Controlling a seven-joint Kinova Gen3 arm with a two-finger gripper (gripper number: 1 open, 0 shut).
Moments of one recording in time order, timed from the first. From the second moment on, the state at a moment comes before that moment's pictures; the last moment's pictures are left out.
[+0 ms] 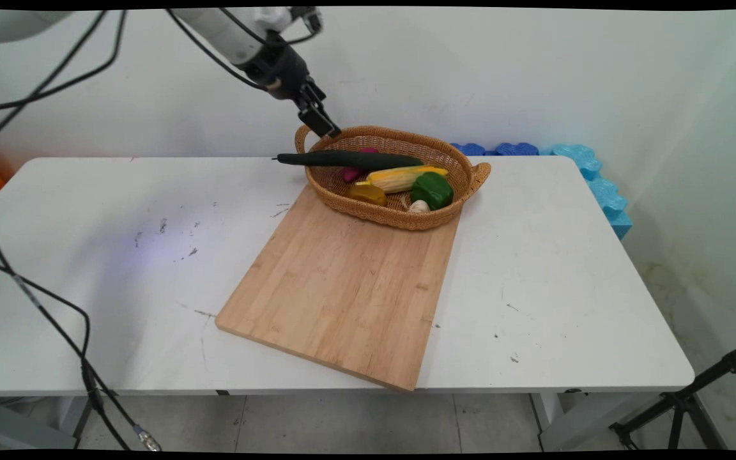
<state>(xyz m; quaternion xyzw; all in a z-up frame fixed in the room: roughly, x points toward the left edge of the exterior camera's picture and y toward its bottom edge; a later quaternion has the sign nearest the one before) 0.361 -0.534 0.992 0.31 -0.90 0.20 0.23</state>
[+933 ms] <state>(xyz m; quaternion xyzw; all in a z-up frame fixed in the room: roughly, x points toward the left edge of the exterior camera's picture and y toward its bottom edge) 0.334 -0.616 0.913 0.28 -0.93 0.16 0.16</state>
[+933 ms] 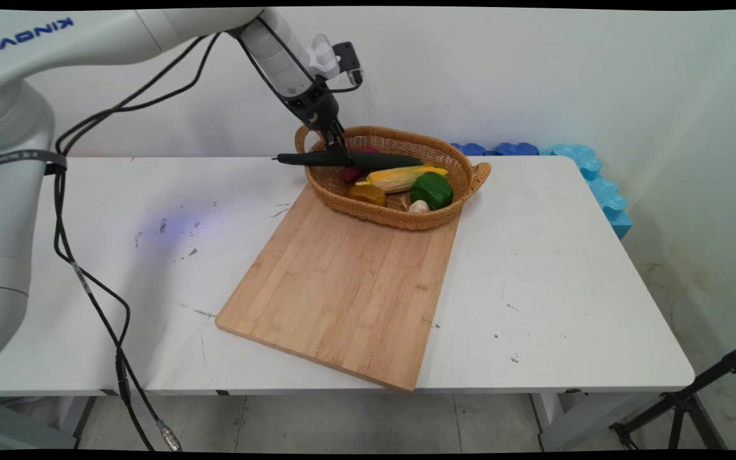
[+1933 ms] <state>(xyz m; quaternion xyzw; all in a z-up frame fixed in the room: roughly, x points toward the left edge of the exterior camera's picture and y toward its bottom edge) 0.322 -0.633 0.884 0.28 -0.94 0.14 0.16</state>
